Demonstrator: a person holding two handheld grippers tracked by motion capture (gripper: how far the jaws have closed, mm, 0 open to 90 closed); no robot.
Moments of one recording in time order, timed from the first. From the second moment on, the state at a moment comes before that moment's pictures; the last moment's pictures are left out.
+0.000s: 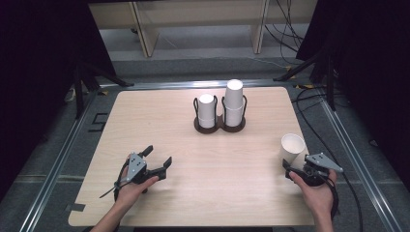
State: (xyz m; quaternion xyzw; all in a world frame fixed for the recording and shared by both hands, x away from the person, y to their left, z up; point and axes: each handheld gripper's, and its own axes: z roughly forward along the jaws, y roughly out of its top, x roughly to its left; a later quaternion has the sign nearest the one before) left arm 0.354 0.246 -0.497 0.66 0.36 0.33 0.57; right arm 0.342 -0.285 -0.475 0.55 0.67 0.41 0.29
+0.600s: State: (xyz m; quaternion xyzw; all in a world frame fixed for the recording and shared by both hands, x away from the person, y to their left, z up) left arm 0.356 0.244 -0.498 0.66 0.35 0.33 0.58; right arm 0.316 -0.290 -0.482 0.53 0.64 0.46 0.31
